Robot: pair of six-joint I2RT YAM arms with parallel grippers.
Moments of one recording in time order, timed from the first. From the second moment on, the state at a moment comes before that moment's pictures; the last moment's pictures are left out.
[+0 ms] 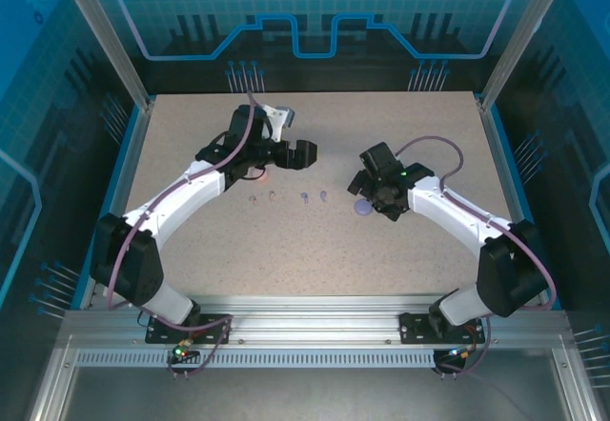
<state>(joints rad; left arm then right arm) -0.42 1.55 1.27 -0.32 0.33 -0.32 0.50 1.47 1.07 -0.75 0.13 1.07</state>
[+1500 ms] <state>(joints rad) -0.42 1.54 1.23 -0.32 0.26 -0.35 0.48 1.81 1.25 -0.70 0.13 0.85</state>
